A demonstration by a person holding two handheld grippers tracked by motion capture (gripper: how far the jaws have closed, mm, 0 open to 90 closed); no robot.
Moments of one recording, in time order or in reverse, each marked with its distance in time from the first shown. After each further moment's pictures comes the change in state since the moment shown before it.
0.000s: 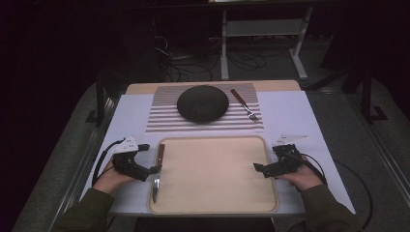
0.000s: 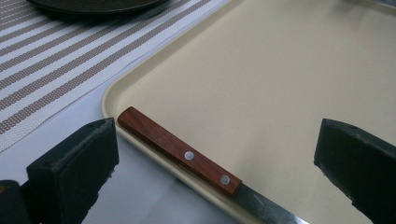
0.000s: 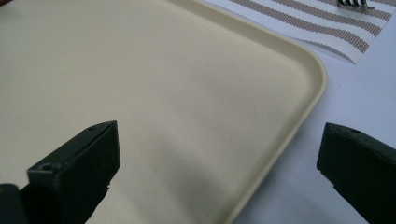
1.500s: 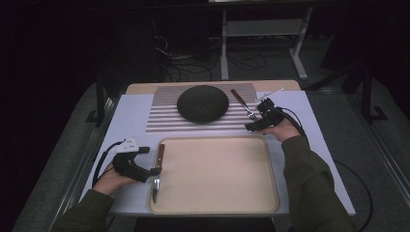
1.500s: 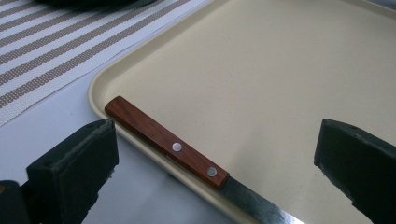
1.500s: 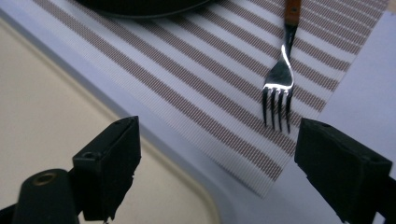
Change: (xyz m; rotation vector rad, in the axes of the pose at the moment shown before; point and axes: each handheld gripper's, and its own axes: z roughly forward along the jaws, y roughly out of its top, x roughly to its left) left arm -0.003 0.000 -0.001 0.025 -0.022 -0.044; right arm -0.059 0.117 0.057 0.151 -0.095 -0.012
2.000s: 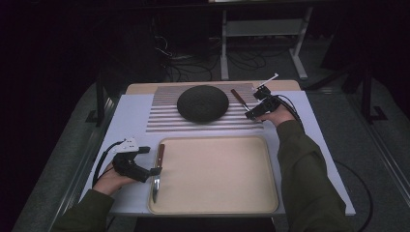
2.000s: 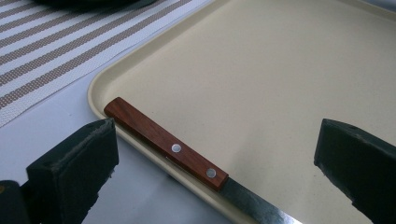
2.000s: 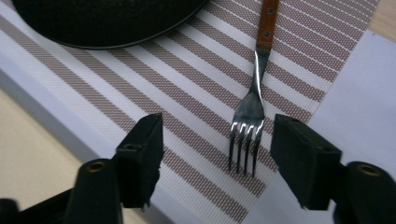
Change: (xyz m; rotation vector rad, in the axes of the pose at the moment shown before) left arm 0.000 0.000 0.000 -0.001 -0.004 -0.001; right arm -0.026 0.037 0.020 0.070 -0.006 0.014
